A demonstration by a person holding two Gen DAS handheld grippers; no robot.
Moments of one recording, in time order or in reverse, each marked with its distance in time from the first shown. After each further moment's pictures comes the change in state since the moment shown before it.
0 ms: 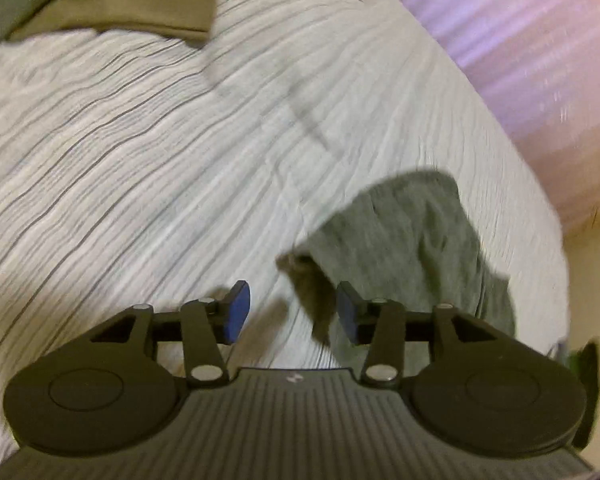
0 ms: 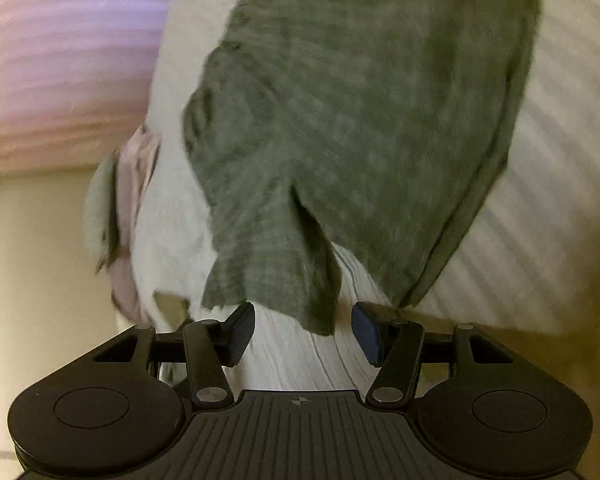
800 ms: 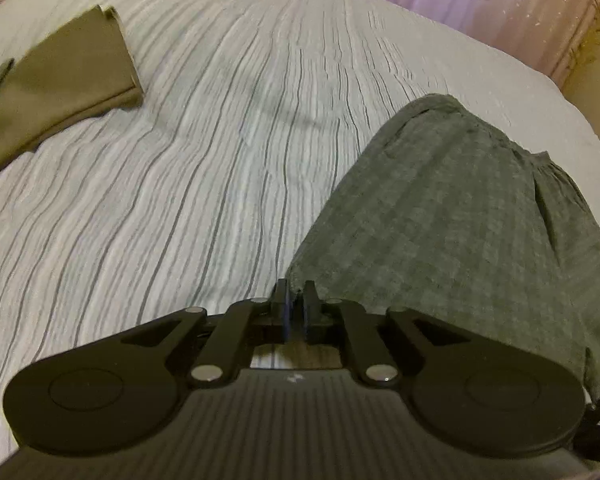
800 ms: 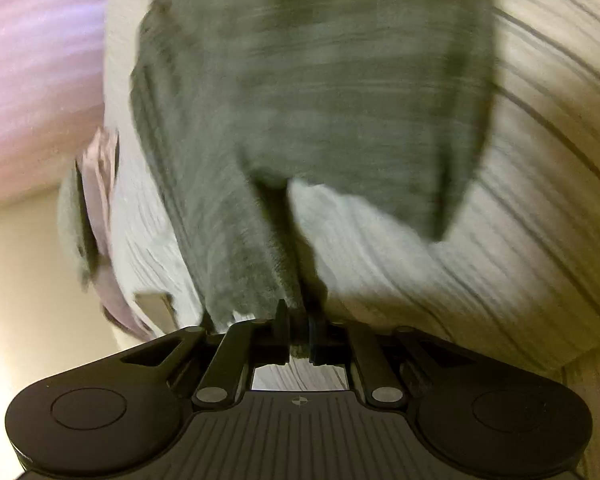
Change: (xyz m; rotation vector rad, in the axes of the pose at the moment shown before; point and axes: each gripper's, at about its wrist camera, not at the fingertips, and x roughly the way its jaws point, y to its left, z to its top) left arm 0.015 0.000 -0.016 0.606 -0.056 0.145; right arm 0.044 -0.001 -0.012 0.058 0.119 -0.083
